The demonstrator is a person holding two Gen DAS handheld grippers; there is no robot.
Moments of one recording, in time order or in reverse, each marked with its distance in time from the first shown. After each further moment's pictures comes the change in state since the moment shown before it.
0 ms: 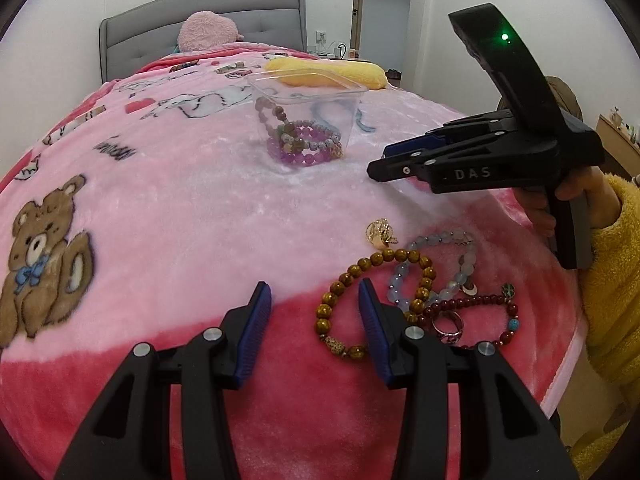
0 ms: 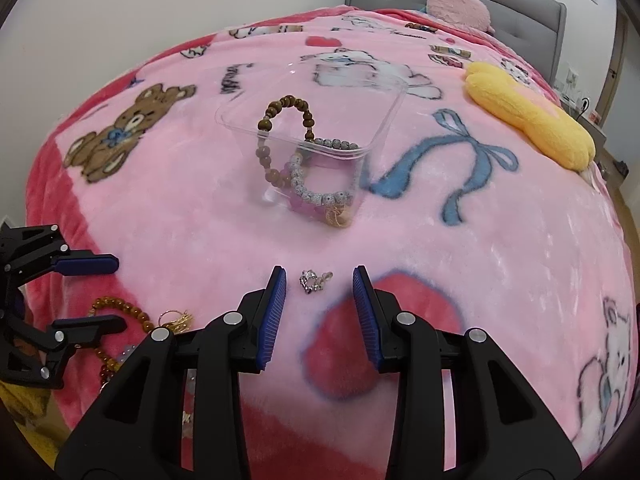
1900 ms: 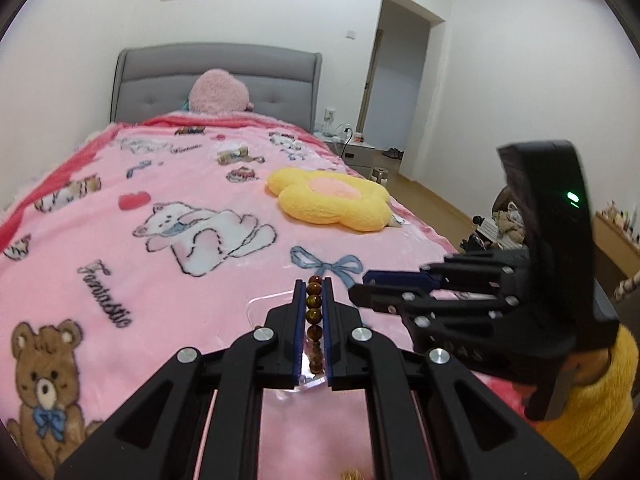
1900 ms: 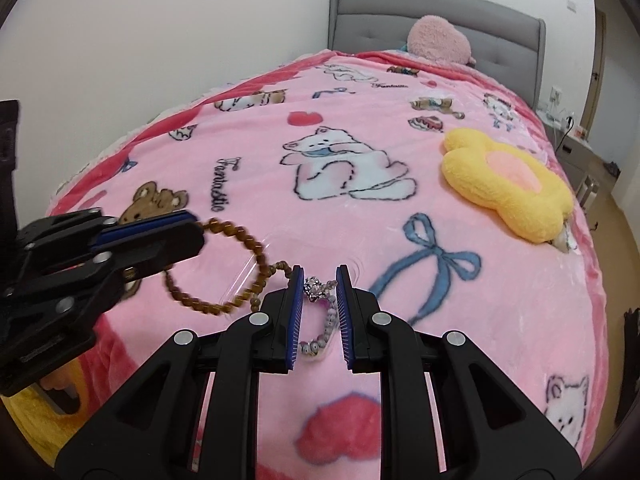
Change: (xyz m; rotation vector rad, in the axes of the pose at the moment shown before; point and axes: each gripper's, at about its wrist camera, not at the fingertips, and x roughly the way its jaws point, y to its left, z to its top) left arm -0.012 0.028 0.173 -0.134 -0.247 -0.059; right arm -0.055 -0.025 0.106 0.078 -0.123 -0.002
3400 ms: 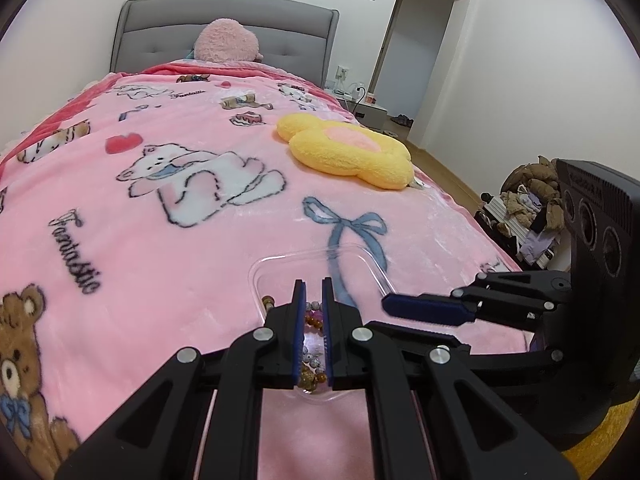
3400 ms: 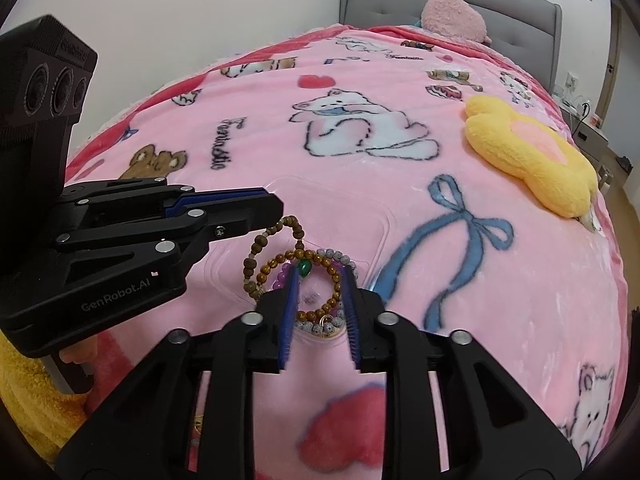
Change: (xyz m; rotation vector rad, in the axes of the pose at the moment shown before) left arm 0.064 0.024 -0.019 -0.056 0.150 -0.006; right arm 0.039 0.011 -0.030 -0.028 0.074 0.025
